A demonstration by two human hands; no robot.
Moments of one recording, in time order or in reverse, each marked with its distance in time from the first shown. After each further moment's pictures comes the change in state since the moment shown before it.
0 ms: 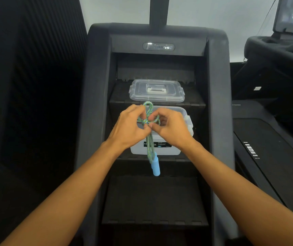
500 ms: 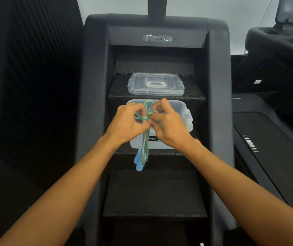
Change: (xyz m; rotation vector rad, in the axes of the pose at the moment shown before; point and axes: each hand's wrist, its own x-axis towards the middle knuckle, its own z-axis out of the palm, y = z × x) left_hand -0.003 -0.004 -0.001 -0.077 -0.073 -0.053; right_hand -0.017 0.004 0.007 -0.367 0.012 -0.324
